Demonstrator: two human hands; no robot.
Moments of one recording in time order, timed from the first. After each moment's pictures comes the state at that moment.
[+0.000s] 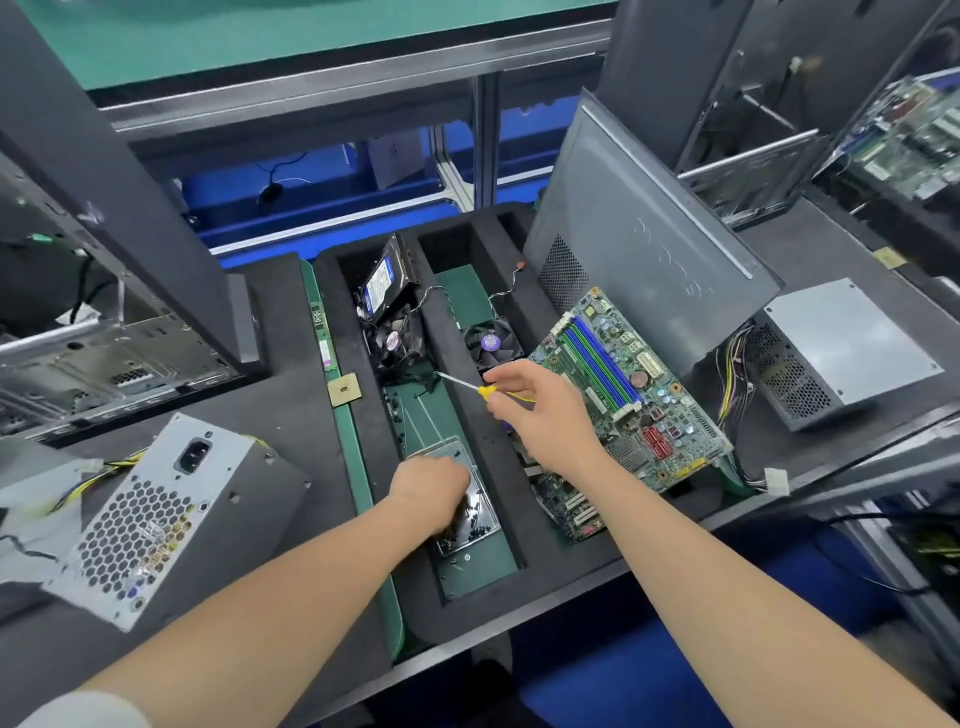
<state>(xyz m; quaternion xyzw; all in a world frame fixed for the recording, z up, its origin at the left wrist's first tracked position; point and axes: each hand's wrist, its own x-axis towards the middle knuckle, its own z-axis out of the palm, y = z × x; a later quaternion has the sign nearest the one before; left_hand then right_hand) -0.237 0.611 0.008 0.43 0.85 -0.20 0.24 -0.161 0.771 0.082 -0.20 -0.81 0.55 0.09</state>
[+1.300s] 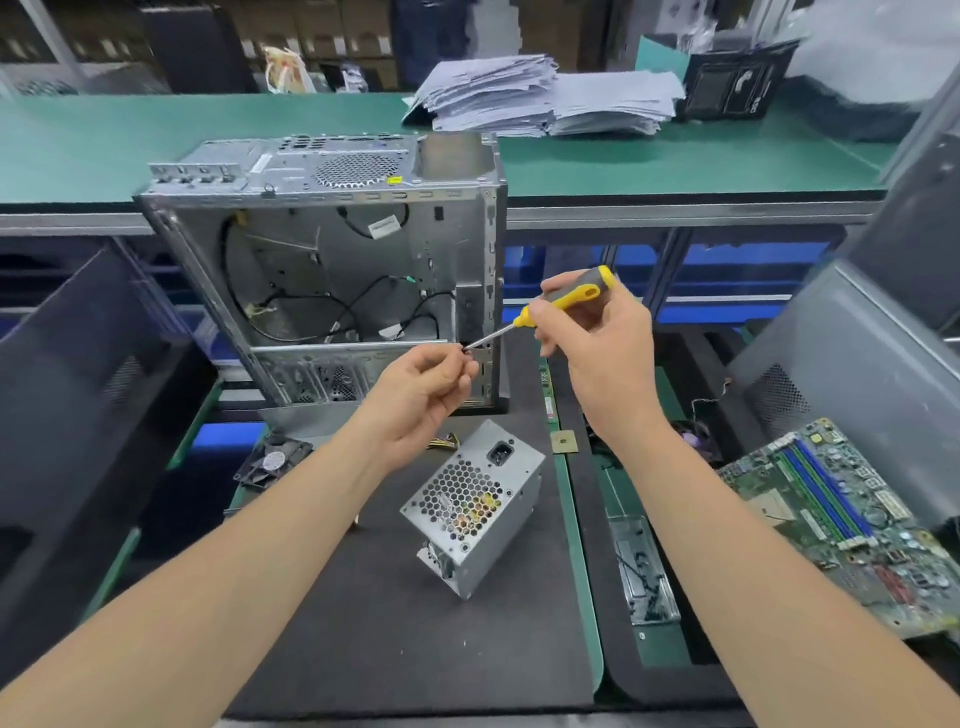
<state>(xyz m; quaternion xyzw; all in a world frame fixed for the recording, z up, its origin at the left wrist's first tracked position) -0.352 0.365 0.202 0.03 0.46 0.86 0.23 -0.285 0.559 0.261 0.02 -0.69 0.67 0.27</state>
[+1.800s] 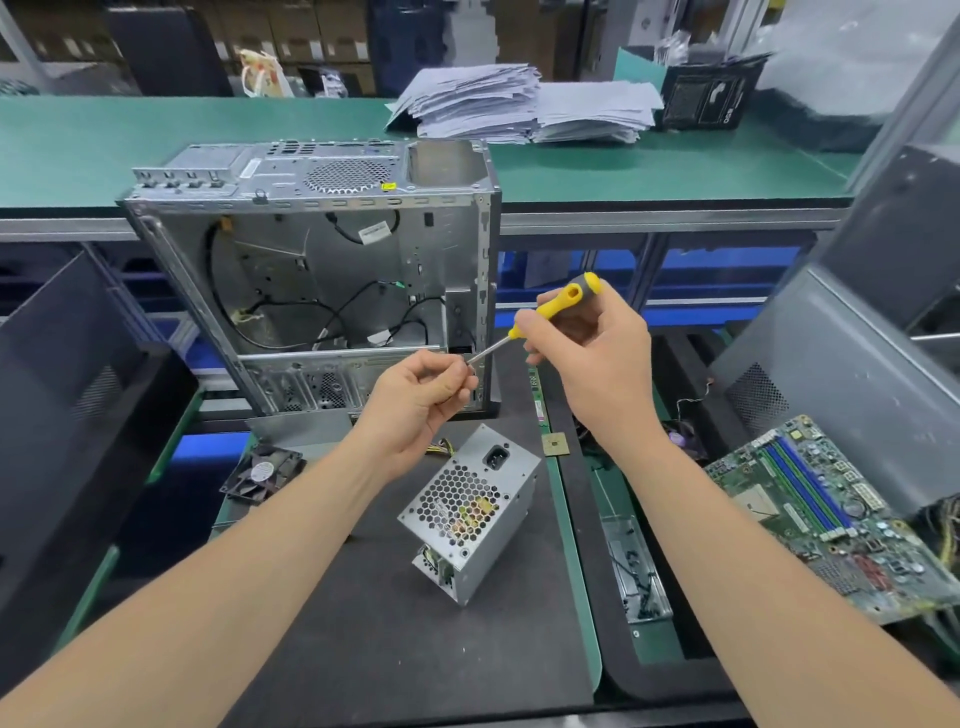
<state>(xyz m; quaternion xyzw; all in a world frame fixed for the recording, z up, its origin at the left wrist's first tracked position) -0.350 0.365 0.199 0.06 0.48 0.85 0.21 -0.276 0.553 0.262 0.01 -0.73 0.62 0.29</state>
